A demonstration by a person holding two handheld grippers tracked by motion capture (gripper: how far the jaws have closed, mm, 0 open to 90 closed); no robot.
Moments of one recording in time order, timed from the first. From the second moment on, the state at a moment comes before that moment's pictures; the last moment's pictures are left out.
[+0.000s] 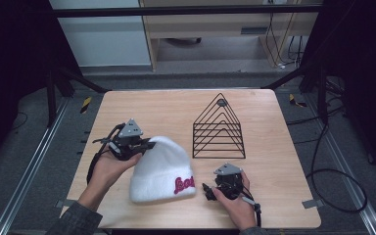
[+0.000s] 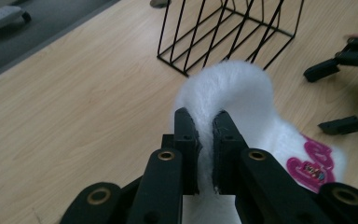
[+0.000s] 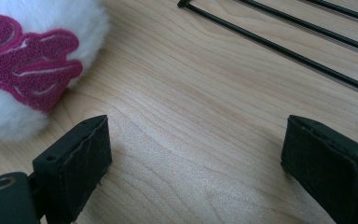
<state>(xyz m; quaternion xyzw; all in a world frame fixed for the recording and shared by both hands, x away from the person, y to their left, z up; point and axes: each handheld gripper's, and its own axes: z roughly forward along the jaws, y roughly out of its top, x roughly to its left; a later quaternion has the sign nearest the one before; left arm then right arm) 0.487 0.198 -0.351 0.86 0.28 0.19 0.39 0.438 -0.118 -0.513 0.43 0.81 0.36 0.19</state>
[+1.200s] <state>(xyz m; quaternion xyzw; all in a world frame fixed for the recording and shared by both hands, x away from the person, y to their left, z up) 0.478 0.167 -0.201 0.83 0.19 0.29 0.44 0.434 -0.120 -0.512 0.43 0.81 0.36 0.19</state>
